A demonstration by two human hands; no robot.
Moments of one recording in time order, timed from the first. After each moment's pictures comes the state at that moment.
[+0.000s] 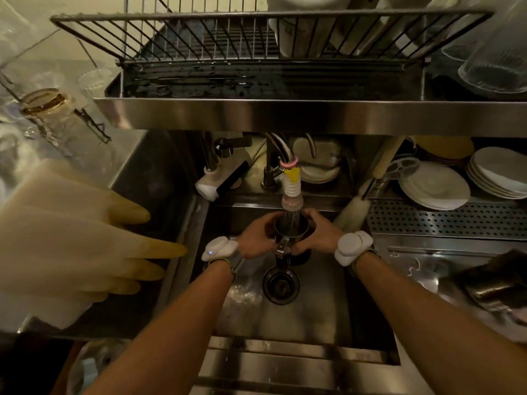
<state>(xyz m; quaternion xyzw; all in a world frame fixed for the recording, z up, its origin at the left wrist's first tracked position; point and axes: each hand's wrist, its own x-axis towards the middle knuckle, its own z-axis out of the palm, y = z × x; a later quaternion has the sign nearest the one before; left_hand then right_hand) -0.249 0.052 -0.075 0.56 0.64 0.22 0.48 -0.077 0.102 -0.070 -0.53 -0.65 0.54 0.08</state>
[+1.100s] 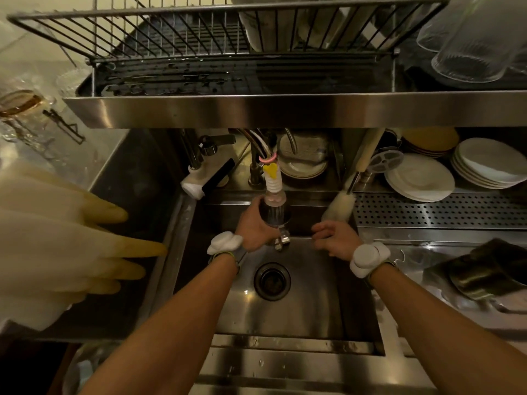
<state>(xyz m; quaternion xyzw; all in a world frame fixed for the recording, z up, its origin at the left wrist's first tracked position) -0.221 0.060 -0.076 0.52 0.69 0.32 0.38 -0.017 0.093 -0.084 -0.60 -0.60 0.52 0.10</state>
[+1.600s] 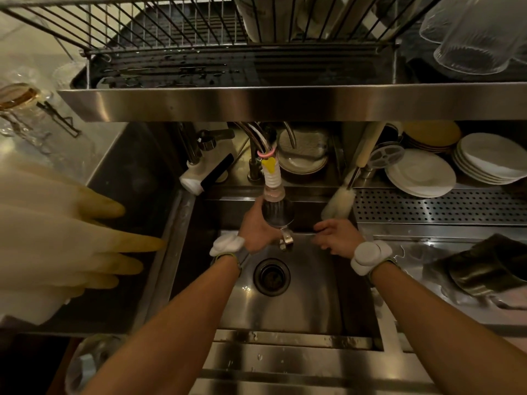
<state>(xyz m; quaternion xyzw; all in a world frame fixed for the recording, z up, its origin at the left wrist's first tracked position) -0.213 0.054 -0.084 0.52 0.69 0.28 0.40 -0.012 0.092 -0.089 -0.61 -0.59 0.52 0.09</state>
